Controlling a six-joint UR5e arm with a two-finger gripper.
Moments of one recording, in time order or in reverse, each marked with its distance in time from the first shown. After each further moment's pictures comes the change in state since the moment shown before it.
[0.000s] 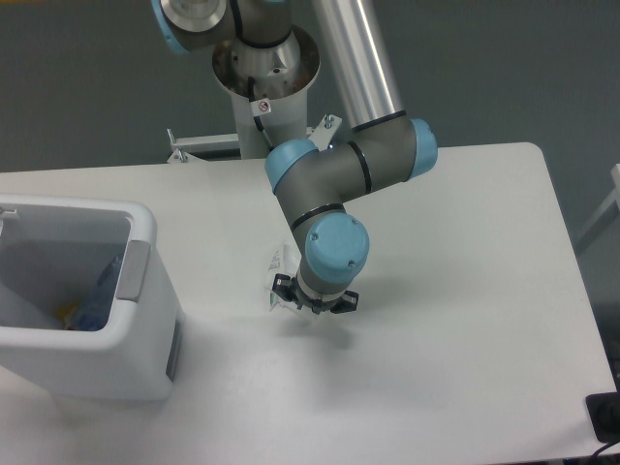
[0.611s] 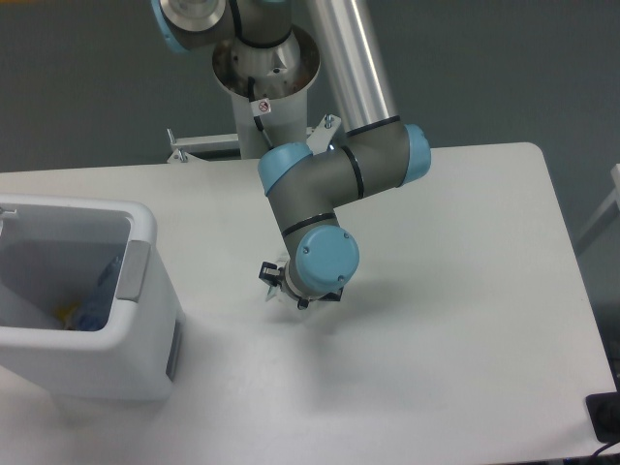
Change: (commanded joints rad) arm -0.020 -0.006 0.044 -0.183 -0.023 0.011
